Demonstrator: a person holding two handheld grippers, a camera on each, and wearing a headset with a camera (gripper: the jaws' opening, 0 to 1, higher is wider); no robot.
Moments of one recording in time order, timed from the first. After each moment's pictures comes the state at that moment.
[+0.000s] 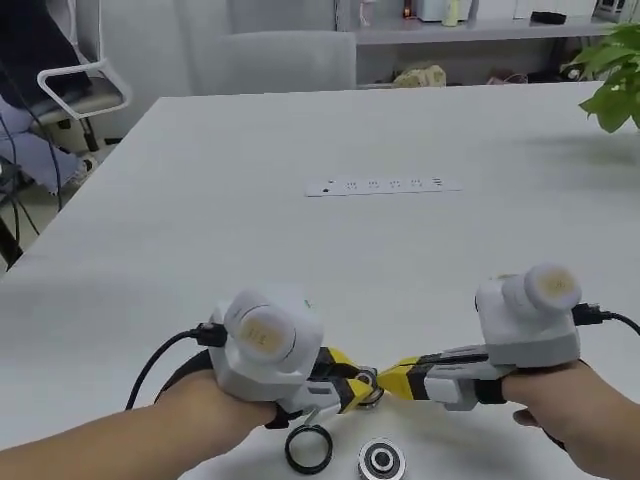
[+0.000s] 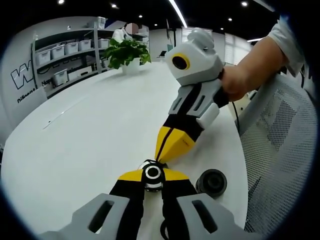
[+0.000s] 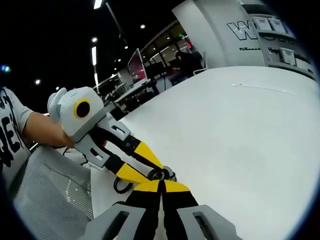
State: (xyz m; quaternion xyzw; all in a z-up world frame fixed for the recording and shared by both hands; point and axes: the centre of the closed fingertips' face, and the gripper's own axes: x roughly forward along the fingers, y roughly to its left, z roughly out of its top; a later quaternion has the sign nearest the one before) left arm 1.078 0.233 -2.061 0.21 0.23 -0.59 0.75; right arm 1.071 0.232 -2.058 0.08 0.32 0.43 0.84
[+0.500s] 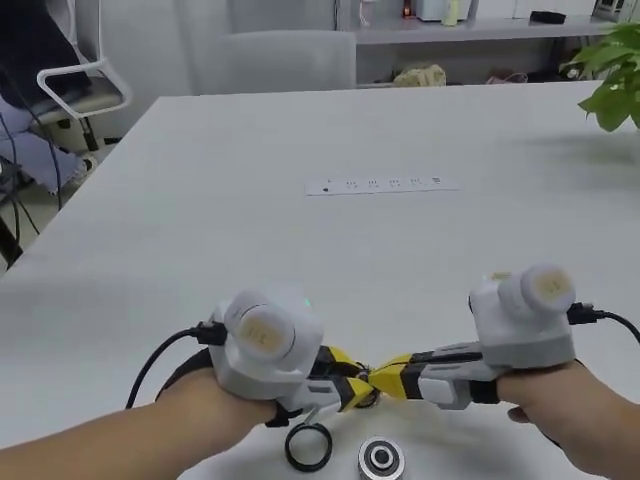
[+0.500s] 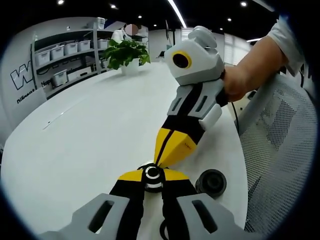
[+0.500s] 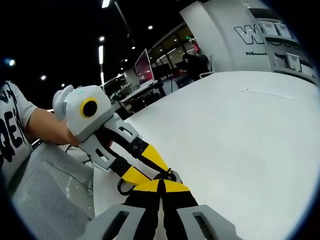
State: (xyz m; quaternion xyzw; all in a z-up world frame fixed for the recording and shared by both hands) left arm 1.077 0.232 -2.061 0.21 0.23 -0.59 0.75; right arm 1.069 0.239 -2.055 0.07 0.31 0.45 0.84
